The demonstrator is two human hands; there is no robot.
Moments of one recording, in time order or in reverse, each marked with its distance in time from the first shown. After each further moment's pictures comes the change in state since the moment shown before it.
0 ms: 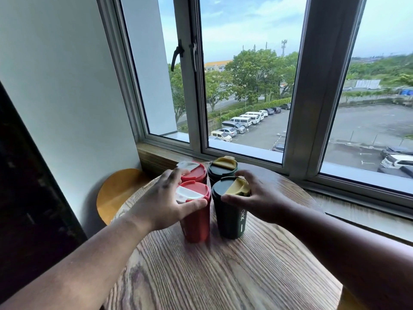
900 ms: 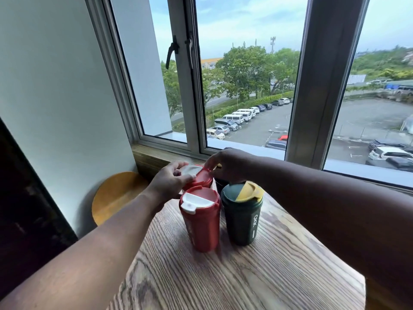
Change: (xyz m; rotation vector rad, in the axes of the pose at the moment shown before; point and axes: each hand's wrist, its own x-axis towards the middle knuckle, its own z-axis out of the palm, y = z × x) left_hand 0.084 -0.043 0.014 -0.729 -0.018 -0.328; right_hand 0.106 -0.065 0.009 -0.549 -0.126 -0.222
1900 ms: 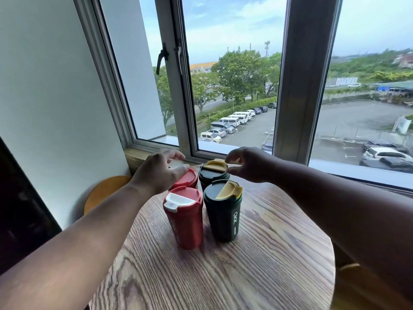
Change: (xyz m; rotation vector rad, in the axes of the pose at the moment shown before) left_hand -0.021 0.045 0.005 0.680 0.171 0.425; right_hand -0.068 0.053 -0.026 0.110 0.157 0.090
